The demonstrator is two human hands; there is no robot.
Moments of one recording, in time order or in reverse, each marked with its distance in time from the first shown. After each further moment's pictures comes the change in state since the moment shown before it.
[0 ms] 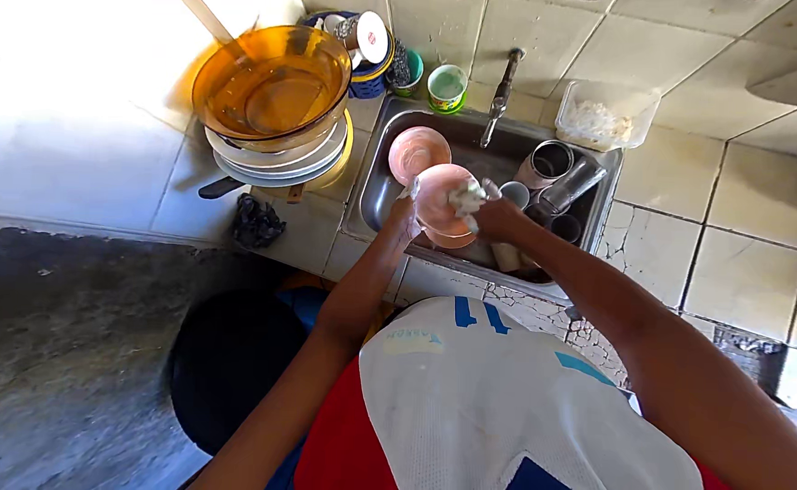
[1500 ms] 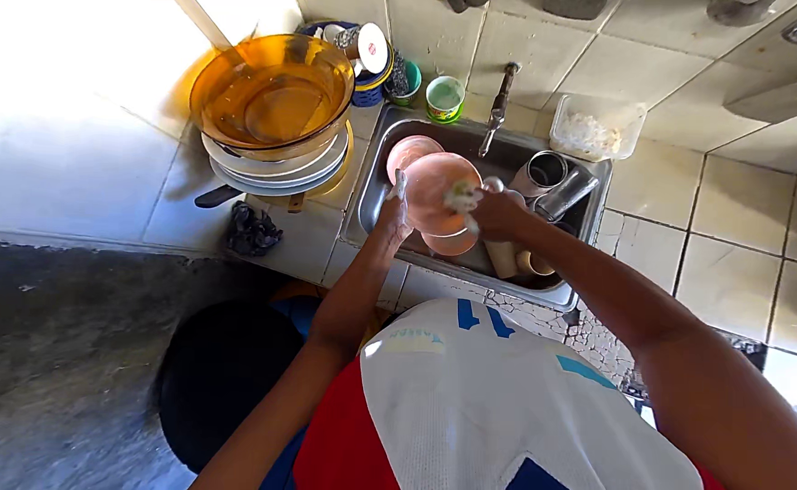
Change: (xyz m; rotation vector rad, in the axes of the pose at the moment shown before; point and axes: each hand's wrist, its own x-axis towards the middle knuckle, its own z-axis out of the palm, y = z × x) left_hand 0.007 0.020 -0.018 -0.071 -0.147 0.193; right_hand -0.001 -0.003 -0.032 -0.050 0.182 -0.124
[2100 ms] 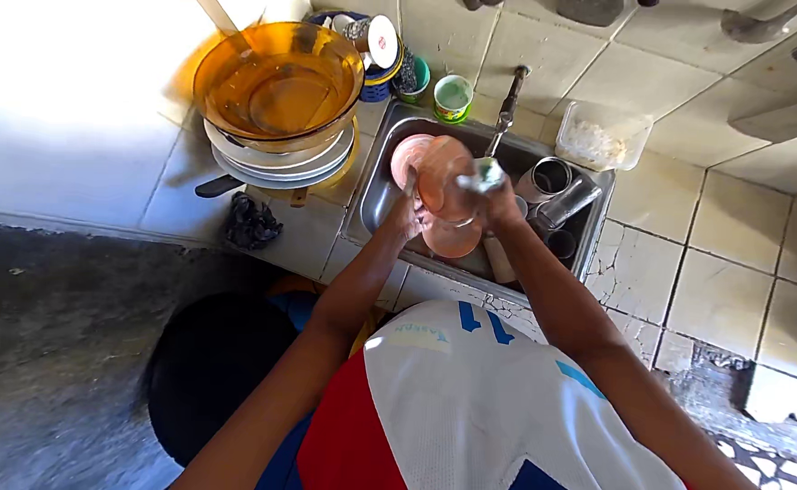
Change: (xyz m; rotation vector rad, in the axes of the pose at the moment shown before) left_hand 0.013 -0.004 0.002 0.055 0.002 -0.311; right_hand 0.038 -0.025 0.005 1.434 0.757 0.262
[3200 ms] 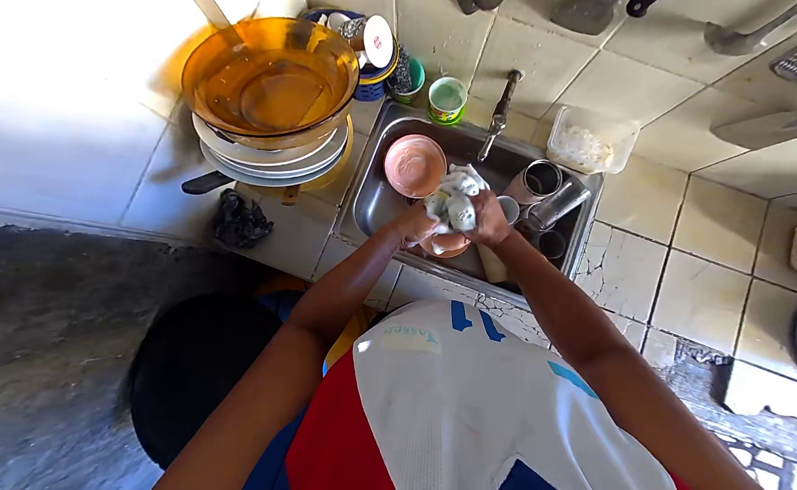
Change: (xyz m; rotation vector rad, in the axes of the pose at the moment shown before) left_hand -0.054 0.009 0.023 0.474 -0.454 0.374; right_hand -0.019 0.003 -0.018 -0.891 -0.279 -0.554
